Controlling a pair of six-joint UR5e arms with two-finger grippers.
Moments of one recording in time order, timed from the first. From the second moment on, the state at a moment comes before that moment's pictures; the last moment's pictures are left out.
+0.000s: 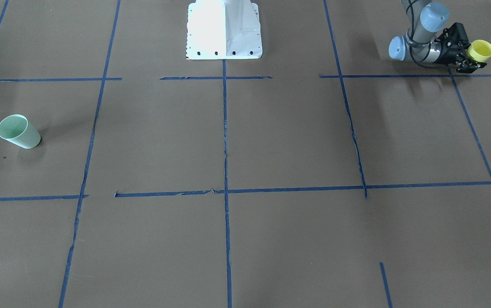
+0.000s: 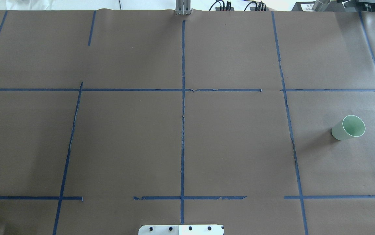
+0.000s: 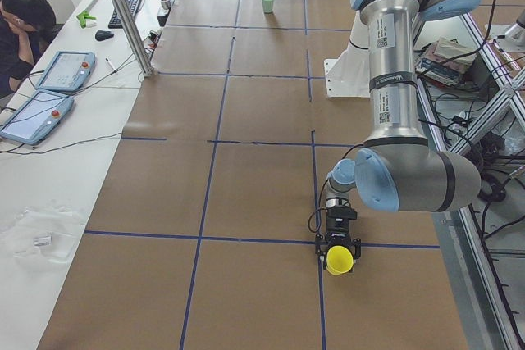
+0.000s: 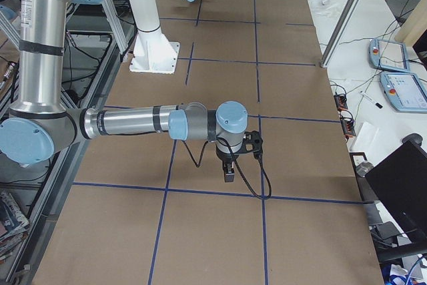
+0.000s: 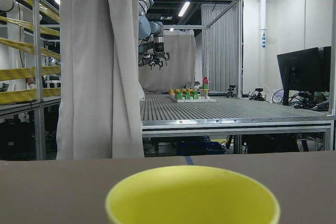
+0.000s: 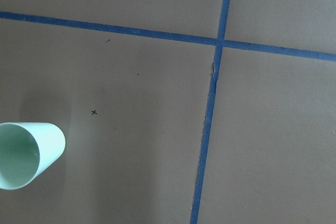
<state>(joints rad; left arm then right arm) -0.05 -1.25 -1.66 -1.09 -1.45 -3.09 1.52 -1.71 1.82 -1.64 2.37 -0.06</state>
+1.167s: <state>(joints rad) -0.62 -1.25 -1.66 -1.32 -0.88 -2.48 1.52 -1.71 1.82 -1.64 2.39 -0.06</state>
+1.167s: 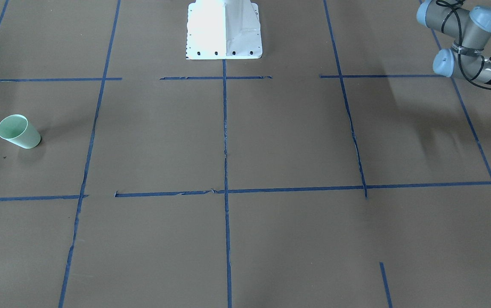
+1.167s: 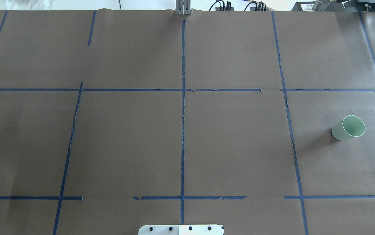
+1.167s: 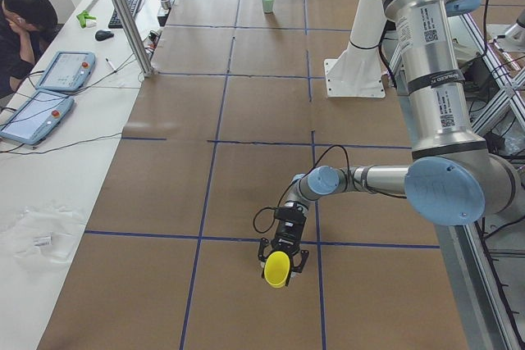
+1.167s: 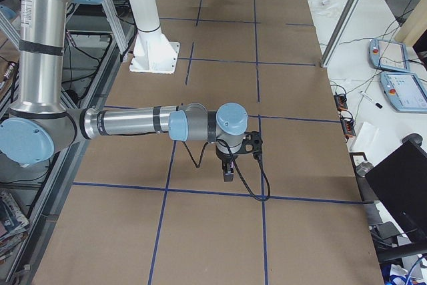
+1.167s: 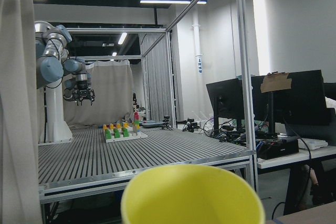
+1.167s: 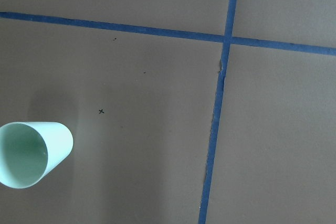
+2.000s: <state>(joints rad) -0.88 -1.46 -1.39 -2.32 -0.84 -1.52 1.52 -1.71 1.81 -1.64 2.39 -0.06</state>
